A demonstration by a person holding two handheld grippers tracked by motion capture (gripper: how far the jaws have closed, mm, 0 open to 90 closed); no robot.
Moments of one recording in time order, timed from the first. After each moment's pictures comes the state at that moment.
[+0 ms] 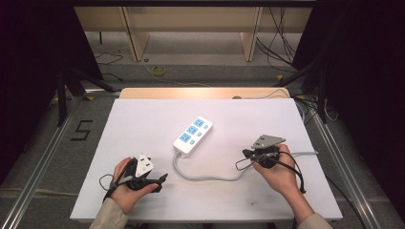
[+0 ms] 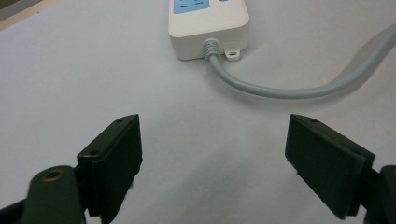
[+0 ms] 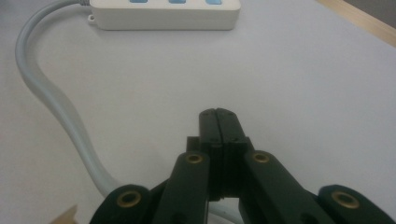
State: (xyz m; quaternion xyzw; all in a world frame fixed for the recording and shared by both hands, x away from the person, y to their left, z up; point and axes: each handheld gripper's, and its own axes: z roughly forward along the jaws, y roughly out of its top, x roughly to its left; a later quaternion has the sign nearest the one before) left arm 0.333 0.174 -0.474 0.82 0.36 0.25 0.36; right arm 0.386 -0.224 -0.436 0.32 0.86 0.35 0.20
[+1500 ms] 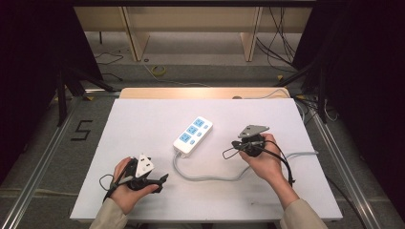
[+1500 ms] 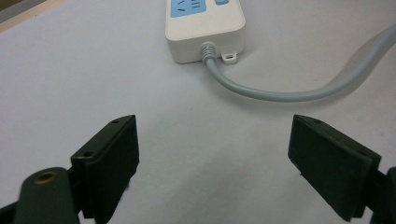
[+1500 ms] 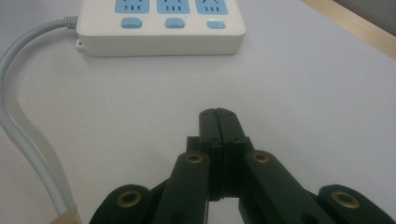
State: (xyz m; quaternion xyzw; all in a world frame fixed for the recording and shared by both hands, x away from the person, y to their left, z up) left arm 0.332 0.173 -0.474 0.82 0.36 0.25 0.36; right arm 0.418 -0.191 -0.434 0.32 0.86 0.34 0.20
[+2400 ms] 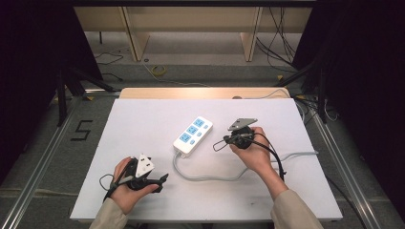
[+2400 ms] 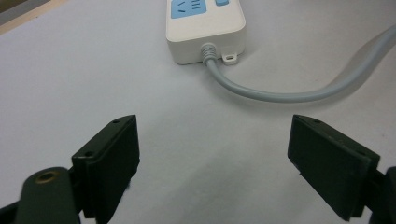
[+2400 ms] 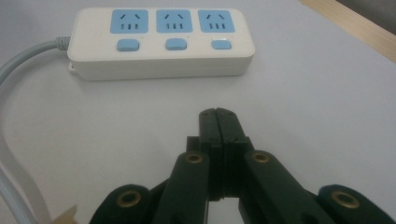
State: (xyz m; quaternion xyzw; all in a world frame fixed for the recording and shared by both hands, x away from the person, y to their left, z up) left arm 0.332 0.174 -0.474 0.82 0.36 0.25 0.36; right arm 0.443 -0.165 -0.435 0.32 0.87 0.34 0.18
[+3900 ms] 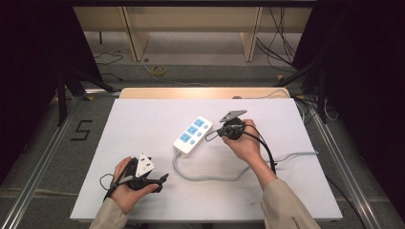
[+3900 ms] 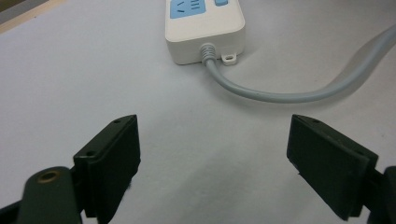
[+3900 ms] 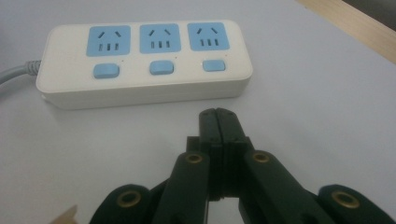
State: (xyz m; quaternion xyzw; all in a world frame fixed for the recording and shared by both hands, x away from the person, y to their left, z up) left arm 0.333 0.174 -0.474 0.82 0.36 0.25 0.36; right arm 0.476 -0.143 -0.437 0.33 0.87 0.33 0.18
